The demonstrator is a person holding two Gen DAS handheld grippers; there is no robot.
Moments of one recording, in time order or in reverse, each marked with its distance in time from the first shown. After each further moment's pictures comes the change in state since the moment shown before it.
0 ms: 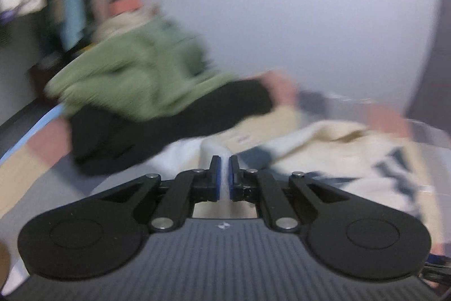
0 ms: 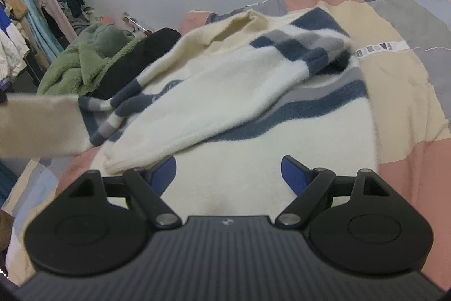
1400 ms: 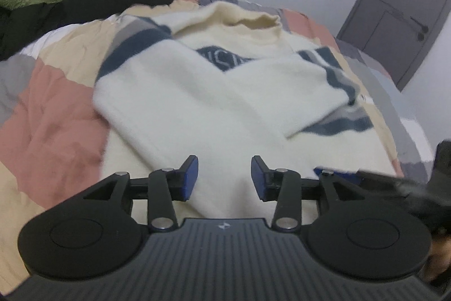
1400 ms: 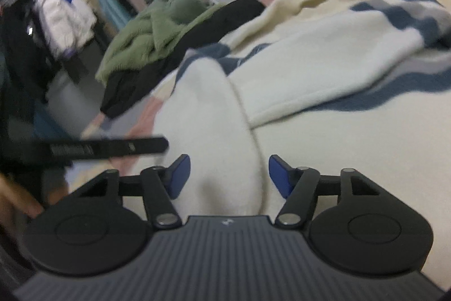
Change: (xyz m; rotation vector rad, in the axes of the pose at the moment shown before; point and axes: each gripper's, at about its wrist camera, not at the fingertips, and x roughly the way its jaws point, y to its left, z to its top) left arm 0.109 -0.064 -0.165 -0.012 0.254 -0.353; right arm 0.049 0.042 -0.027 -0.122 0.101 0.331
